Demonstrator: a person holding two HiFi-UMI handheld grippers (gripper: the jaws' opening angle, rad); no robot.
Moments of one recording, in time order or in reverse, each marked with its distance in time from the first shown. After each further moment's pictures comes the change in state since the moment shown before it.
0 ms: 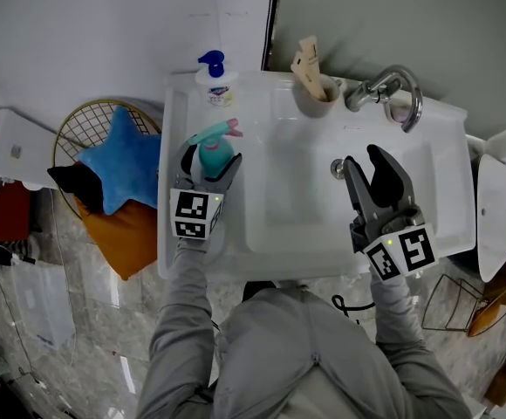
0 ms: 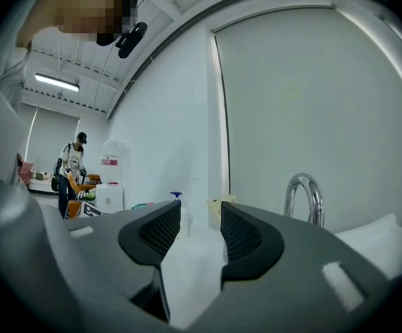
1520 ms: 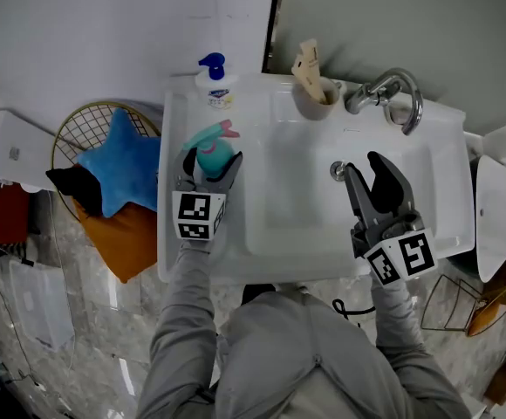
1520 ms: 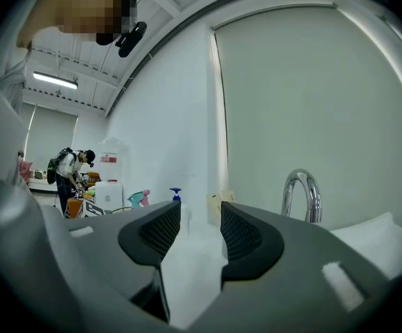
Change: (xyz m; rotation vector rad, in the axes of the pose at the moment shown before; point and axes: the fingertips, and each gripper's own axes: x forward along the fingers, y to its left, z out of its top) left arm 0.006 0.004 0.003 -0.037 -0.036 0.039; right arm -0.003 -0.001 -0.007 -0.001 0.024 -0.011
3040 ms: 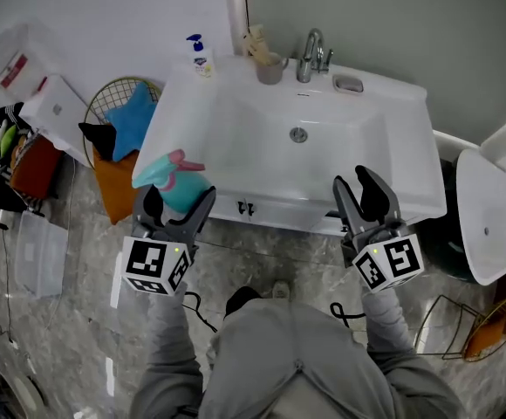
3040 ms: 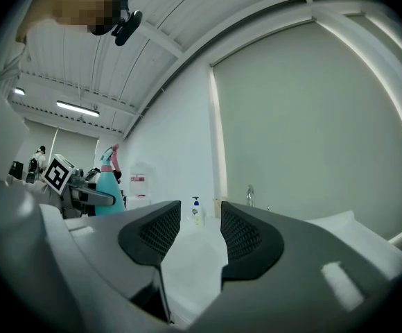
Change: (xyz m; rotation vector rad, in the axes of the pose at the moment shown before) left arm -0.293 -0.266 0.131 0.056 -0.078 0.140; right arm -0.306 -0.034 0.012 0.046 -0.126 0.124
